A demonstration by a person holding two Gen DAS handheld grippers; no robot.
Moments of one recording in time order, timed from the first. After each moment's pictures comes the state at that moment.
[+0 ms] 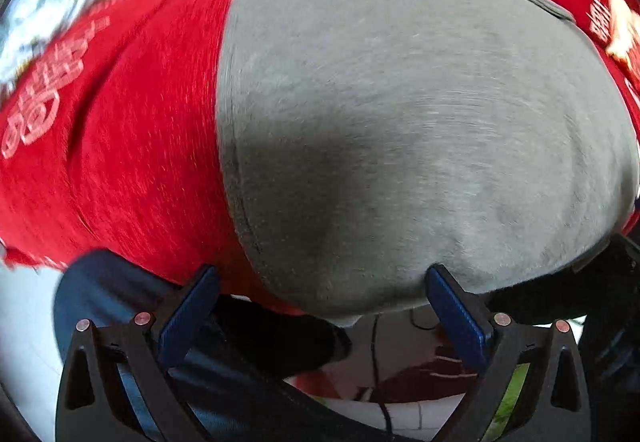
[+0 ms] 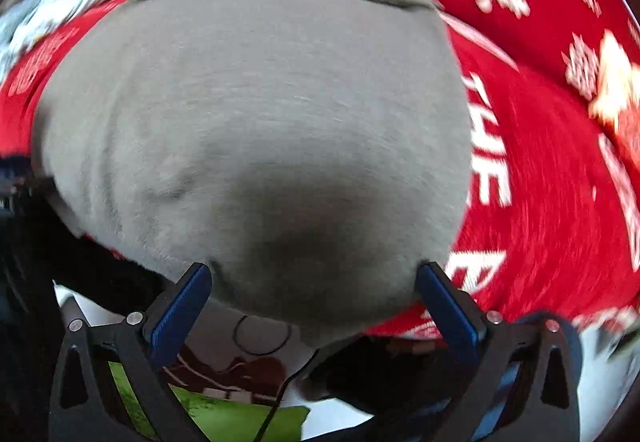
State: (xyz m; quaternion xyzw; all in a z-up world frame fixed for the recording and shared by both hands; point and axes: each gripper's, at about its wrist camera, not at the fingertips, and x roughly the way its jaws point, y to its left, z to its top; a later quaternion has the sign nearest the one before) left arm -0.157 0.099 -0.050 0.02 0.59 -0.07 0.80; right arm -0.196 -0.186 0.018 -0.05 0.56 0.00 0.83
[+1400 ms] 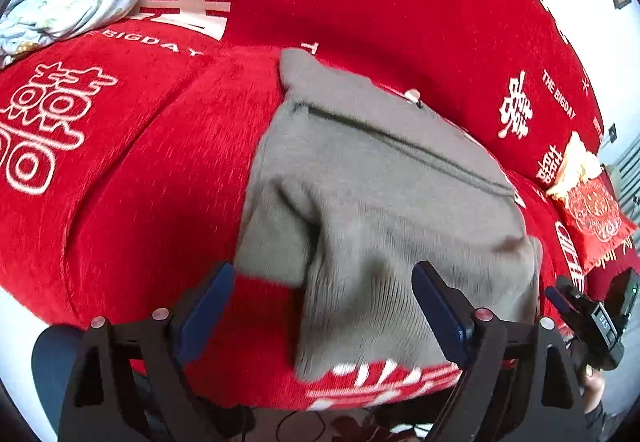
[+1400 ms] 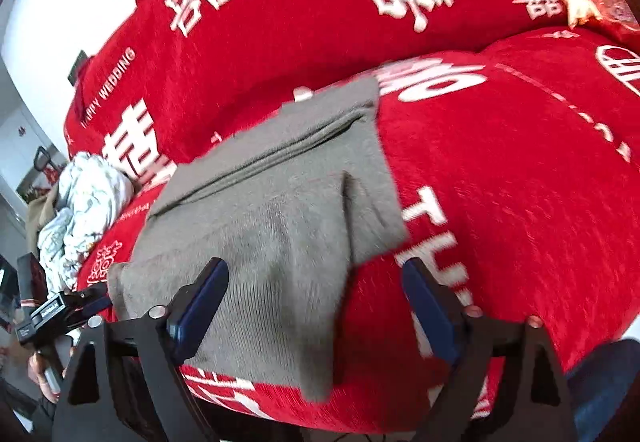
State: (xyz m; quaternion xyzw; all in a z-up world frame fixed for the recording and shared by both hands) left arm -0.109 0.153 0.017 -0.18 0.46 -0.13 0.86; right arm -0.159 -0.267 0.082 0.22 0.38 0.03 0.90
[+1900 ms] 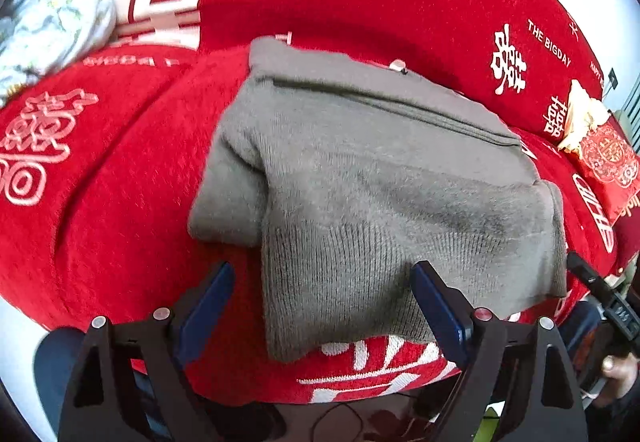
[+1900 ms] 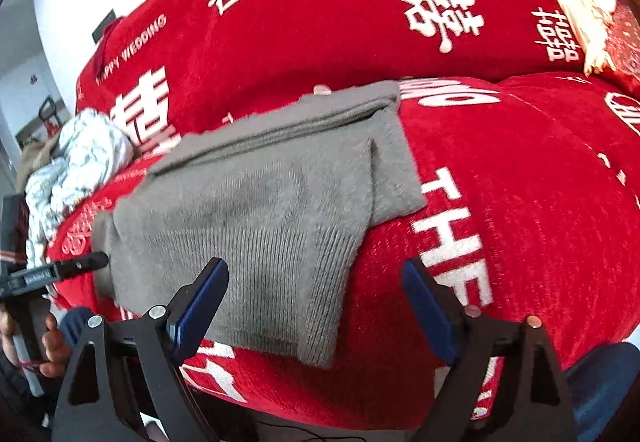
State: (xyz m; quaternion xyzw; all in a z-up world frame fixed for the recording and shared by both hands) left arm -0.131 0.109 -0.001 -0.10 0.46 -0.13 0.88; right arm -0.172 -0.236 0.063 0.13 0.37 0.04 0.92
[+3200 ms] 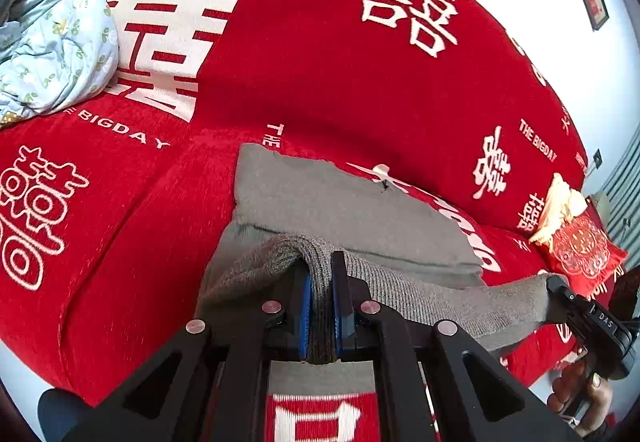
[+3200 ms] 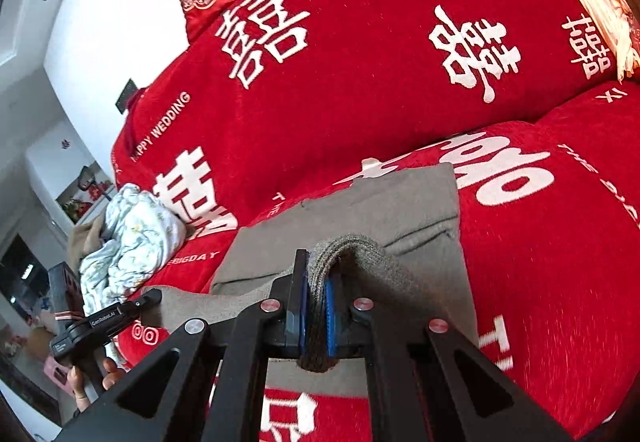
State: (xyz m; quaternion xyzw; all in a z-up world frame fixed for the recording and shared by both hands) left arm -0.064 0.130 0.094 -0.19 0.37 -0.13 0.90; right arm -0.089 -0.257 0.165 0.24 0.31 0.09 0.91
